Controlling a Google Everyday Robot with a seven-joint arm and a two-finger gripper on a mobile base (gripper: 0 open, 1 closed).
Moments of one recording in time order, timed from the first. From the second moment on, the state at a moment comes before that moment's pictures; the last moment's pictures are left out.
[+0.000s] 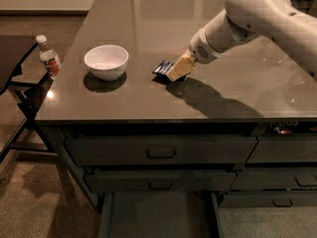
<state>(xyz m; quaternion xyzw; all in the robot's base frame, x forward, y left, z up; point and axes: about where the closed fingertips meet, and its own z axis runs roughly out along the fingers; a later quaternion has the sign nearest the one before) 0.671 -0.079 0.866 -0.46 0.82 0.12 0.32</state>
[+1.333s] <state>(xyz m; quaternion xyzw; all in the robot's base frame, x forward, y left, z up) 0.510 -0.138 0.888 -0.49 0.80 0.08 0.34</state>
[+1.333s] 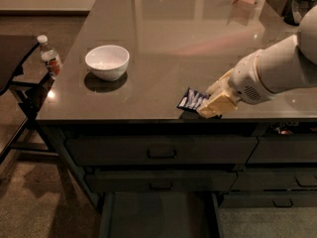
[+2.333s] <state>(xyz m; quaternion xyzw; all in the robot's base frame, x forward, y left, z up) 0.420 -0.131 0.840 -0.51 0.79 0.09 0.34</state>
